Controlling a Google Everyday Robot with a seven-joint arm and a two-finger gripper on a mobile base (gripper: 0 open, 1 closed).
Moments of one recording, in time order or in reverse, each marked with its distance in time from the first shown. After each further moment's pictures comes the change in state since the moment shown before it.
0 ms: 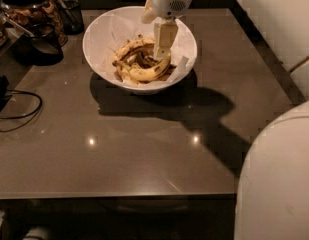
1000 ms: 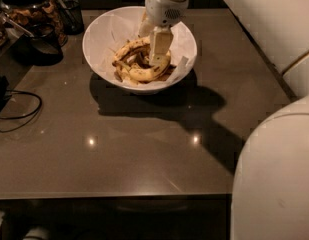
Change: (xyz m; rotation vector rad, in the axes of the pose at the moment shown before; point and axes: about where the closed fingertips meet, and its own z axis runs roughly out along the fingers) arm -0.004 0.011 0.018 -0.057 -0.005 0.007
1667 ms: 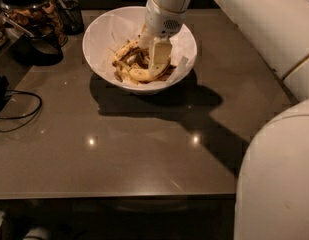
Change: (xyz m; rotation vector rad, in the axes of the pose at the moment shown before) arm -0.001 0.016 0.019 -0.056 -0.018 0.018
